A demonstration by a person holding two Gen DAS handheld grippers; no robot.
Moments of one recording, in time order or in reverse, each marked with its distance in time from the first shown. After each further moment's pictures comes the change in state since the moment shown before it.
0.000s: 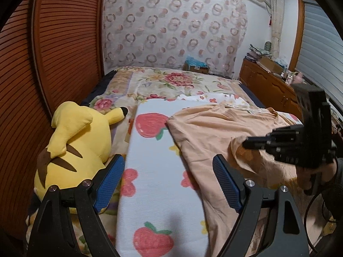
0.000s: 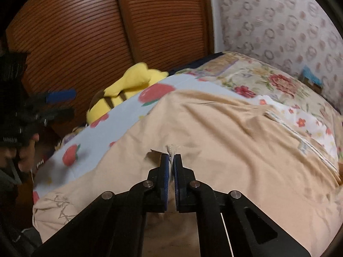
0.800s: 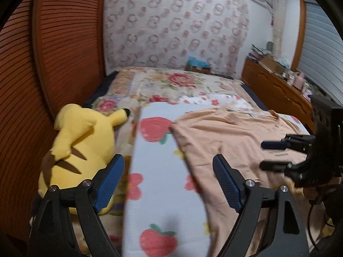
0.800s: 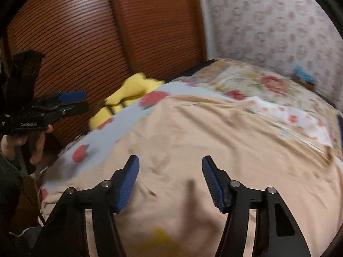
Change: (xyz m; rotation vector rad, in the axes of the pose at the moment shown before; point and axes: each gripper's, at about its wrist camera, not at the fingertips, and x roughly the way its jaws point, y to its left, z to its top) left arm -0.010 0.006 0.009 -0.008 -0.009 0.036; right arm -0.047 0.006 -0.016 -0.026 -0.039 0.046
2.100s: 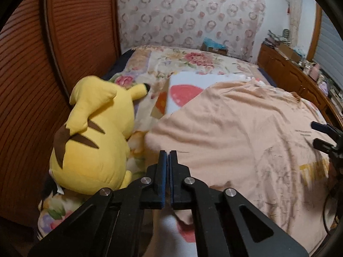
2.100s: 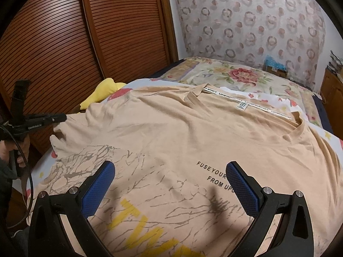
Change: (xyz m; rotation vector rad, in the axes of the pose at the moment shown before) left arm 0.015 0.039 -0.029 -0.022 0.134 0.056; right arm -0.082 -0.091 -0.047 0.160 -0.061 -0.217
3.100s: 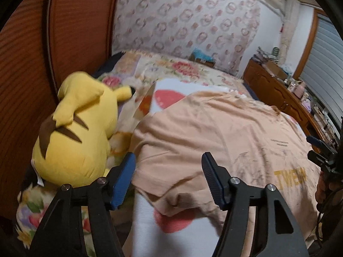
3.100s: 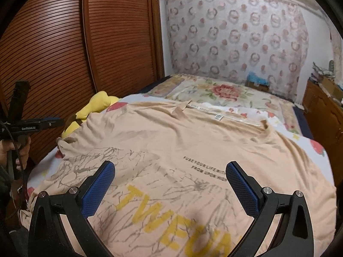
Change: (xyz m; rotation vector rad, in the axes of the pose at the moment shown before) left arm -0.009 0.004 -0.014 -0.094 -0.036 -0.122; right arm -0.056 0.025 -0.030 -0.004 -0.071 -0.086
